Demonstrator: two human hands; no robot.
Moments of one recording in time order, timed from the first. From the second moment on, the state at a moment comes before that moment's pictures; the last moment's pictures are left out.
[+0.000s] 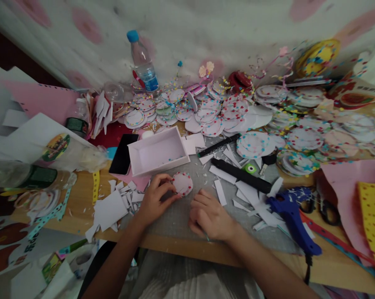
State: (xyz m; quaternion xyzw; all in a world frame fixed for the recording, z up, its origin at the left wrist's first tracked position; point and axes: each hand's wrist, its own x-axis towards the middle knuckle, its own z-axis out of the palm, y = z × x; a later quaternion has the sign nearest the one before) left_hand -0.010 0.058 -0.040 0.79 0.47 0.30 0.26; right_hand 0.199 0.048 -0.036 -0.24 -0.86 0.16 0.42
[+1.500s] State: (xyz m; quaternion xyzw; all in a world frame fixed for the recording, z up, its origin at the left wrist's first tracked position) left_hand -0.010 0.059 -0.039 0.79 0.47 0.30 0.26; right_hand 0.202 0.044 -0.040 -0.27 -0.84 0.21 0.41
